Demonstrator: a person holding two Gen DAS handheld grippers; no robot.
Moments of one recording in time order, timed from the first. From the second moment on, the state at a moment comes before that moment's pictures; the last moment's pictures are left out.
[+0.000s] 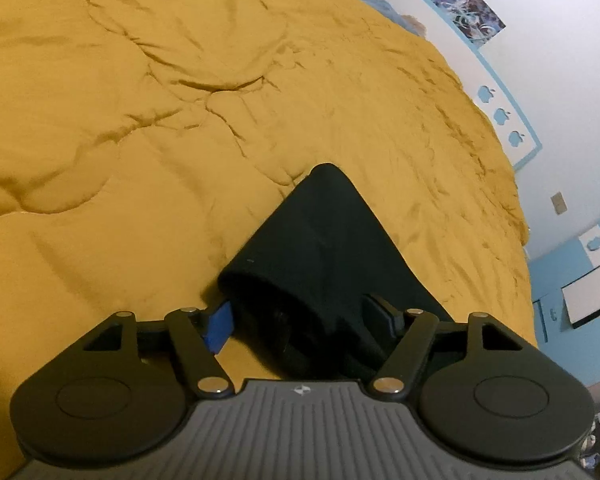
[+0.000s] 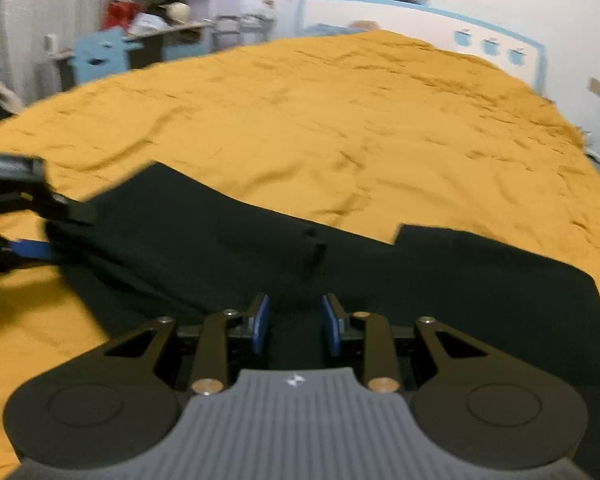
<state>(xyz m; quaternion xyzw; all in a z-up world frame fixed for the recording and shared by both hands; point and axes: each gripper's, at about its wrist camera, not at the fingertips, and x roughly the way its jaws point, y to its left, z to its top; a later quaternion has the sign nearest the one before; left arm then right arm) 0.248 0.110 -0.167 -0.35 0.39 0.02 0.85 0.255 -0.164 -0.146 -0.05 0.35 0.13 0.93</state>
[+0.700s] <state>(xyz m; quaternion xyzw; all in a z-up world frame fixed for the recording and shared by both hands) 0.254 0.111 -0.172 -0.37 0.38 0.04 0.85 0.255 -0.166 -0.177 -0.03 0.34 0.14 0.93</state>
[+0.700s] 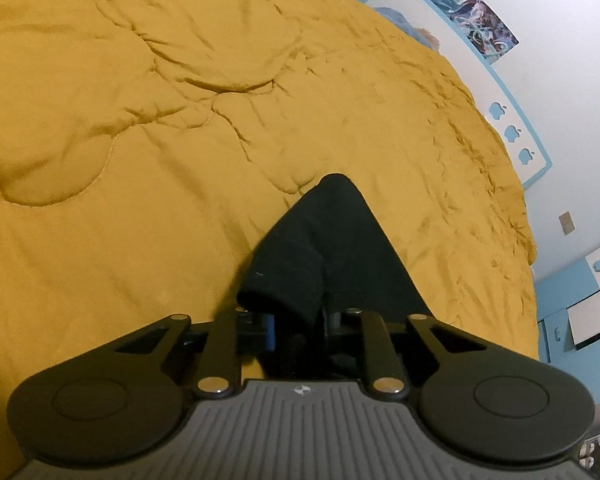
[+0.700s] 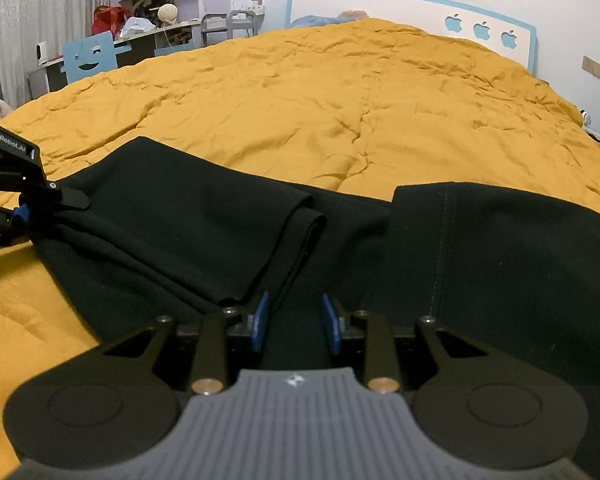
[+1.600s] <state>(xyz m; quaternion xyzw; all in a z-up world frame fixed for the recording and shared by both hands) 0.251 0.089 -0.132 -0.33 0.34 0.03 0.88 0.217 -0.263 -0.157 -0.01 0.35 0.07 0.93</state>
